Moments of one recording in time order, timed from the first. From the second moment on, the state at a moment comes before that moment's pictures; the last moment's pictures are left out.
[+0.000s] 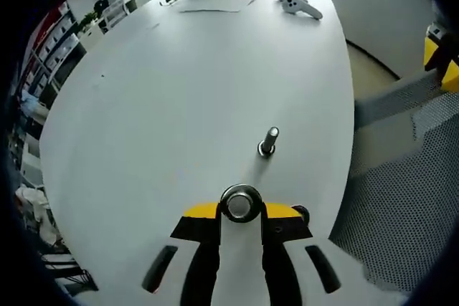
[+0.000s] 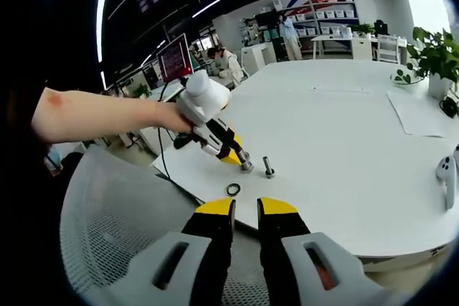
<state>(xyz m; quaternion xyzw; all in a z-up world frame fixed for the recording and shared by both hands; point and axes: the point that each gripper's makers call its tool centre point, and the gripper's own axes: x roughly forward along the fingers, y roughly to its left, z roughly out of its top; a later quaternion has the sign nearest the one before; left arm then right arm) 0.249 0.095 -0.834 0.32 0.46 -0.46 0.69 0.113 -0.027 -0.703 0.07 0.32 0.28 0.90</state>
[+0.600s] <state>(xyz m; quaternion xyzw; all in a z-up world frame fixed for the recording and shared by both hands) 0.249 0.096 -0.852 0.32 0.48 -0.46 0.68 0.117 -0.034 -0.704 0.07 0.32 0.27 0.90</state>
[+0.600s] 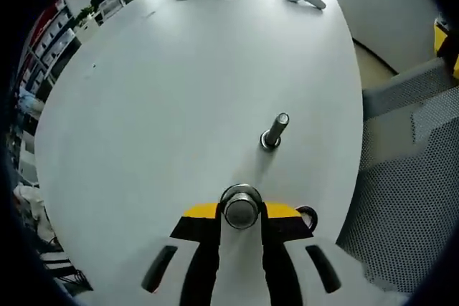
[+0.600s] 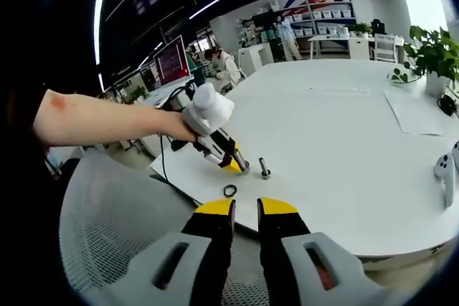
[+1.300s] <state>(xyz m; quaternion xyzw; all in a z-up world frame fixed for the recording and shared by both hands) 0.237 0.116 -0.830 0.33 0.44 -0.46 0.70 0.118 -0.034 -0.704 0.08 0.32 0.27 0.91</state>
